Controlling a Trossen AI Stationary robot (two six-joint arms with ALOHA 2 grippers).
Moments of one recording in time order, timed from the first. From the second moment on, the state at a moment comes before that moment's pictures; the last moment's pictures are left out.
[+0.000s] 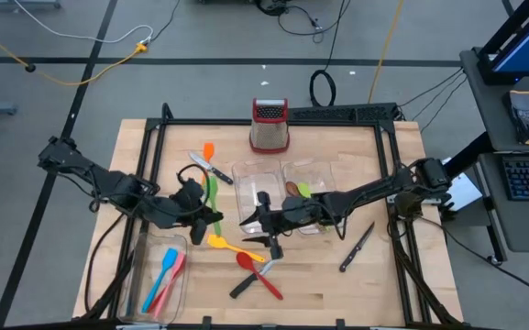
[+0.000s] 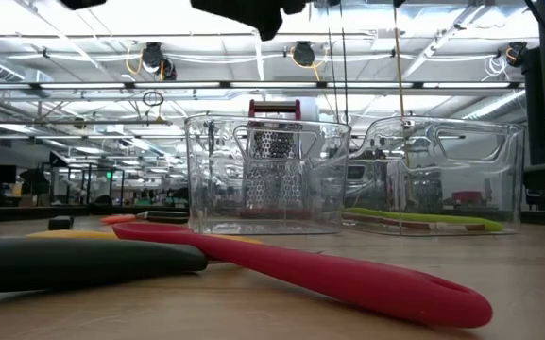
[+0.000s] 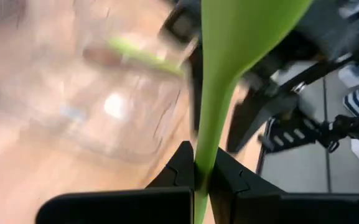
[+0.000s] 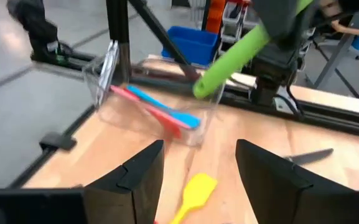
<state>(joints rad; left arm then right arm) -0.47 1.11 1.08 -0.59 -0.41 -1.01 0.23 1.75 1.19 0.29 0.00 -0.09</state>
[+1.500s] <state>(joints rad) -0.94 1.42 1.08 -0.98 0.31 -2.17 0.22 1.22 0.63 0.57 0.00 -0.11</state>
